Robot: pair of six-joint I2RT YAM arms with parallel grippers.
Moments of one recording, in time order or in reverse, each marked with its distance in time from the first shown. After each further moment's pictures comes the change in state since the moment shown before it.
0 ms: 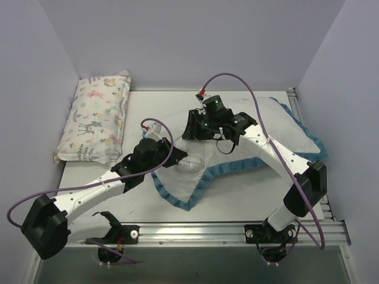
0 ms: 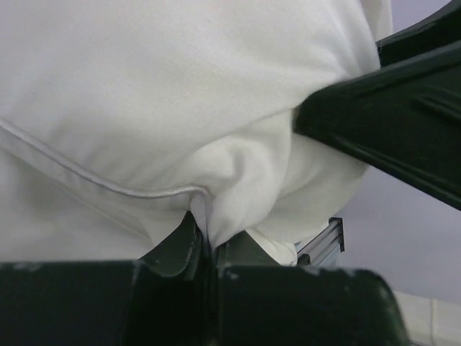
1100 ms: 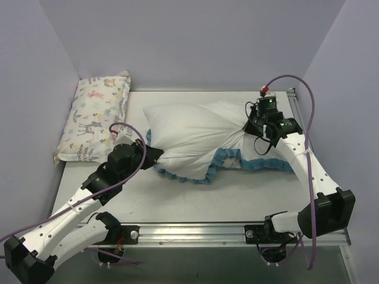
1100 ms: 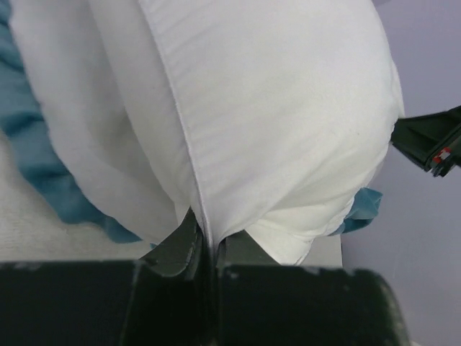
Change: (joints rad) left arm 0.077 -0.329 0.016 -0.346 -0.187 0.042; right arm -0.401 -0.252 -0.201 -0.086 0.293 -0.128
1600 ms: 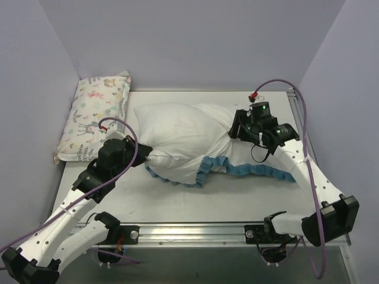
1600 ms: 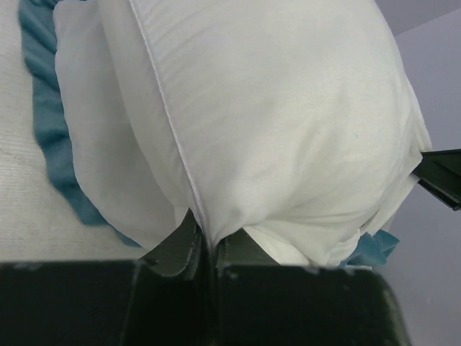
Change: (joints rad) left arm 0.121 -0.062 0.081 -0.164 0.003 0.079; right arm 0.024 -0.034 -0.029 -0.021 -0.094 0.013
